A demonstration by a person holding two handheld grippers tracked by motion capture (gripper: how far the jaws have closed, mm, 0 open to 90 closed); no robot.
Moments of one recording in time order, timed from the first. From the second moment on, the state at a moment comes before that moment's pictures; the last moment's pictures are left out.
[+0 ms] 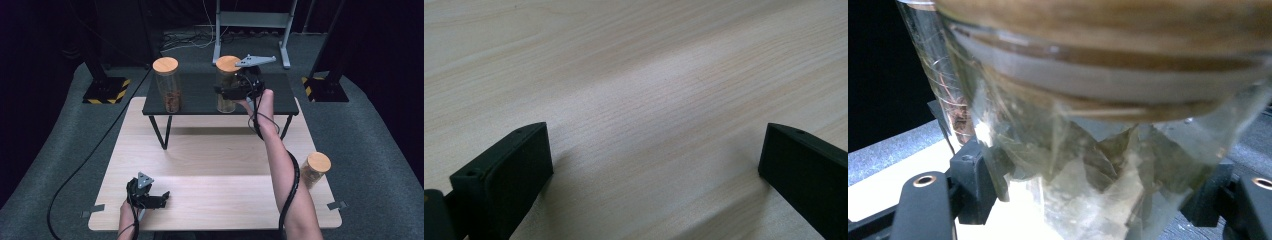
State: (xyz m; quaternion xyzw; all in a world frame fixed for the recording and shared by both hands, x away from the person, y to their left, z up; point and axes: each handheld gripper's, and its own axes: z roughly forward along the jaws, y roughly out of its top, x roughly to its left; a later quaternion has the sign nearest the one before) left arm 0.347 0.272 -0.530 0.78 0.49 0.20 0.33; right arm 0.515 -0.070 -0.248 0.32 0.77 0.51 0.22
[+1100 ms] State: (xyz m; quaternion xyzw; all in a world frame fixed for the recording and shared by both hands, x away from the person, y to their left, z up) left arm 0.347 0.272 -0.530 0.78 0.49 0.20 0.33; right arm 0.541 -0.063 -0.265 0.35 0.77 0.49 0.22
